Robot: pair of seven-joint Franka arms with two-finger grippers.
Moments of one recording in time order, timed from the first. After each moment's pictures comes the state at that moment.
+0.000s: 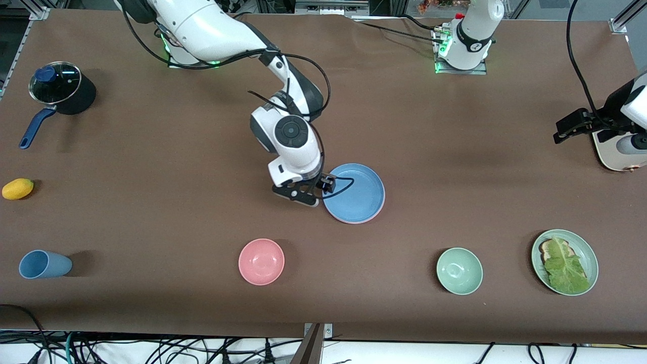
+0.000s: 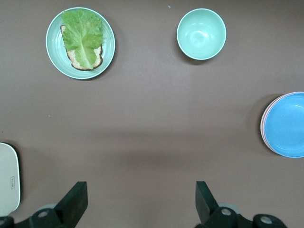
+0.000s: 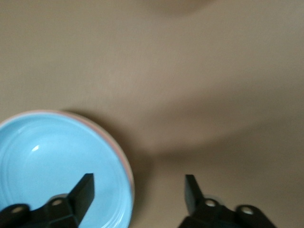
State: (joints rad) left arm 0.09 0.05 -0.07 -1.58 0.00 1.61 -0.03; right arm 0.60 0.78 0.10 -1.31 -0.07 2.19 1.05
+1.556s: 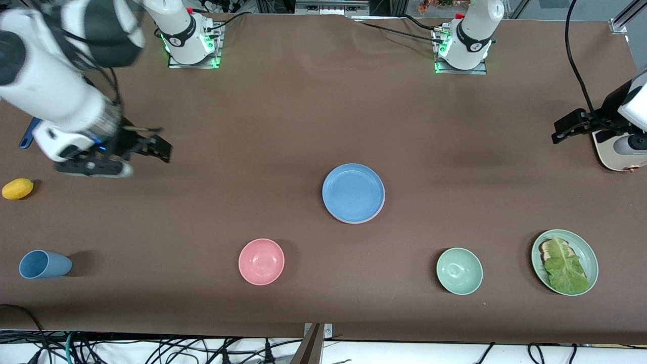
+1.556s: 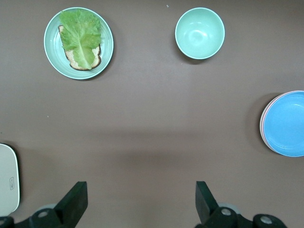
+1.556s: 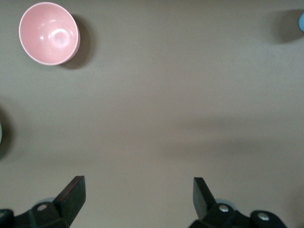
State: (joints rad) left arm 0.09 0.05 -0.07 -1.58 0.00 1.61 -0.03; right arm 0.12 0.10 0.04 -1.67 0.03 1.76 0.20
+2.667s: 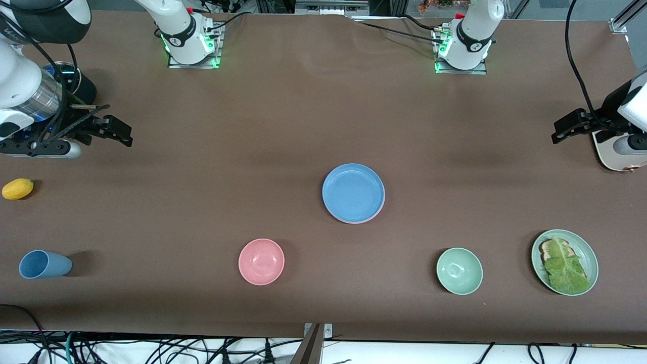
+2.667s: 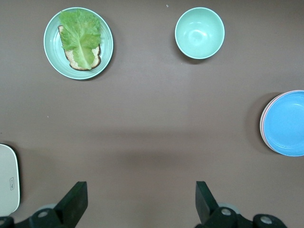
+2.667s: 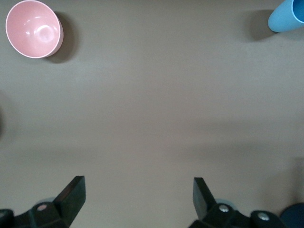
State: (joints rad) left arm 0.09 0.05 -0.07 -1.58 0.00 1.61 -0.03; right arm 0.05 0.05 0.05 -1.67 0.01 1.72 0.14
